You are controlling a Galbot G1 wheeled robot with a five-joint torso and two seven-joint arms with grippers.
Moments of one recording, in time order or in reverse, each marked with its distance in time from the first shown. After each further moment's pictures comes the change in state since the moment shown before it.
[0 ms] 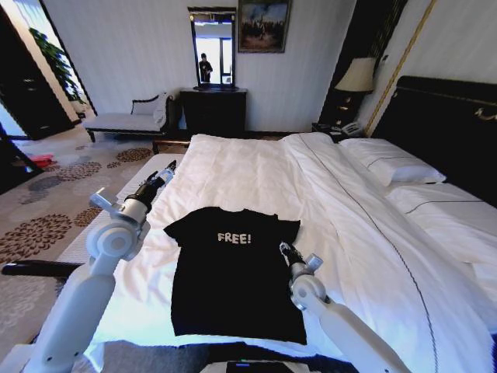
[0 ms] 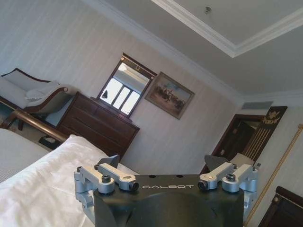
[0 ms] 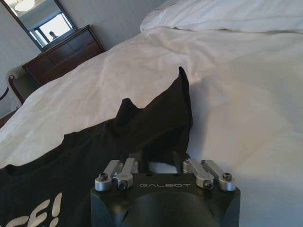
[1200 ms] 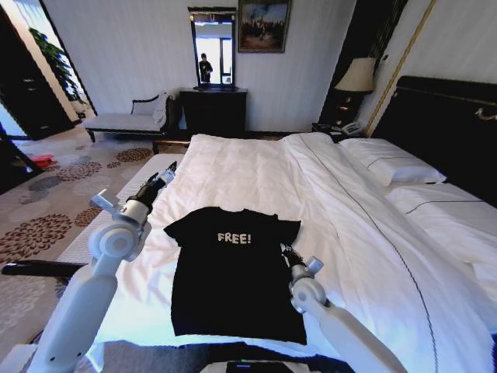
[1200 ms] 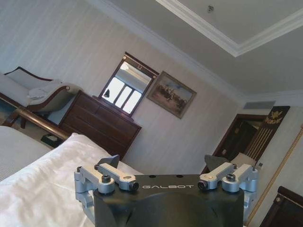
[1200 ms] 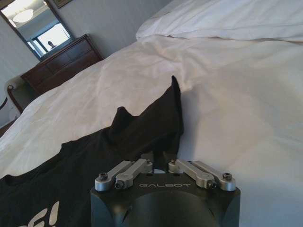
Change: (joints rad) left arm 0.009 -0.014 0.000 0.003 0.012 0.000 0.000; right arm -0.048 -0.002 0.046 0.028 -0.004 0.028 -0.009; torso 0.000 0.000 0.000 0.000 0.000
